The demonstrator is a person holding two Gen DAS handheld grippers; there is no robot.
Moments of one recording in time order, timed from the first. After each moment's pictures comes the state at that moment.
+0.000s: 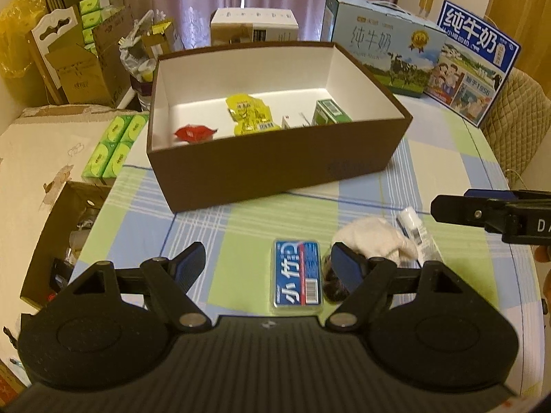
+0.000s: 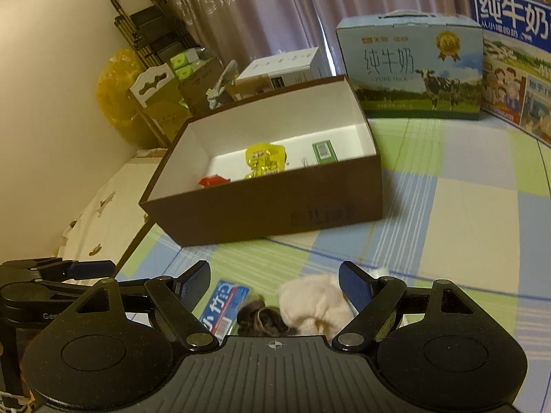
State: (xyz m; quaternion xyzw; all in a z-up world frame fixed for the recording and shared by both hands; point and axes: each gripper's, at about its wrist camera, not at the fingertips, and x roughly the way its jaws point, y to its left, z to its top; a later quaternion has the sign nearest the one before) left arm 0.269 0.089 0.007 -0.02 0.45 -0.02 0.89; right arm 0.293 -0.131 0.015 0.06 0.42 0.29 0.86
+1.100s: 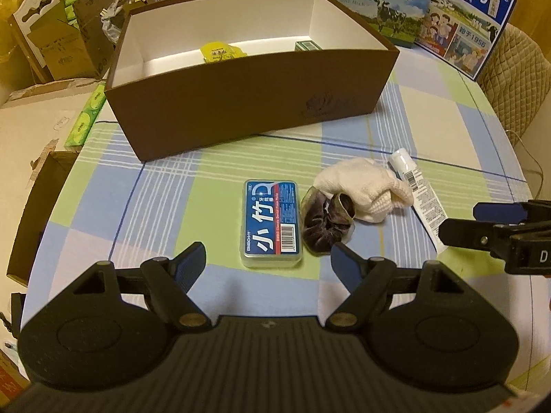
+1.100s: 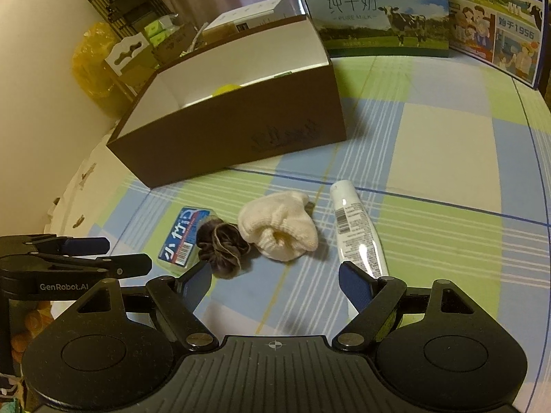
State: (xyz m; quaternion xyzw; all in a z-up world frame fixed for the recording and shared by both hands) left arm 0.259 0.059 -0.040 0.00 0.50 -0.03 0.86; right arm 0.262 -0.163 -0.031 0.05 0.48 0.25 0.84
